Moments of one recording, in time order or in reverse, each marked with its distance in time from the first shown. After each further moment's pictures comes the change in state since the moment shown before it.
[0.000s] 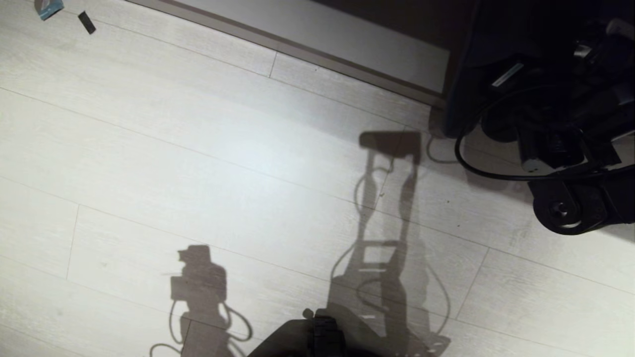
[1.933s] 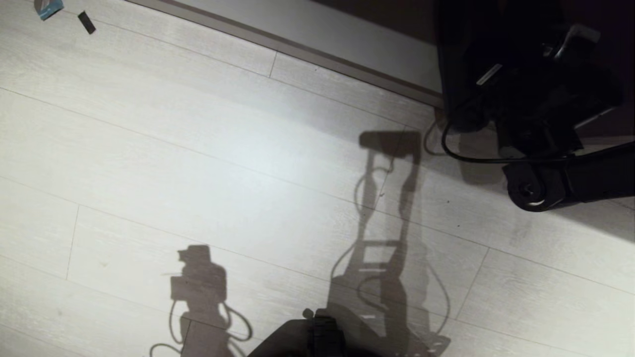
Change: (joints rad) left arm 0.000 0.000 0.000 0.000 0.000 -0.001; right arm -0.038 0.141 -0.193 0.074 -0.006 -0.019
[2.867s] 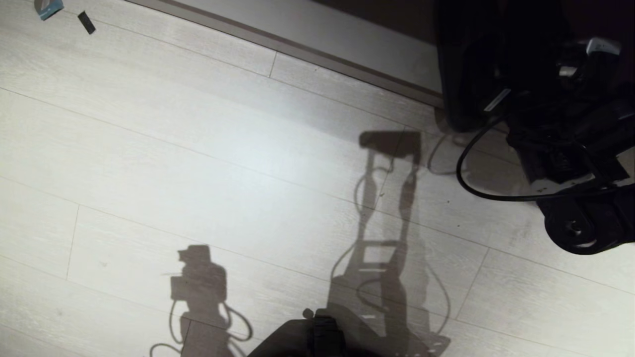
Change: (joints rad) left arm 0.000 0.000 0.000 0.000 0.000 -0.002; right arm 0.047 -0.202 0.353 -0.034 0.089 -0.049
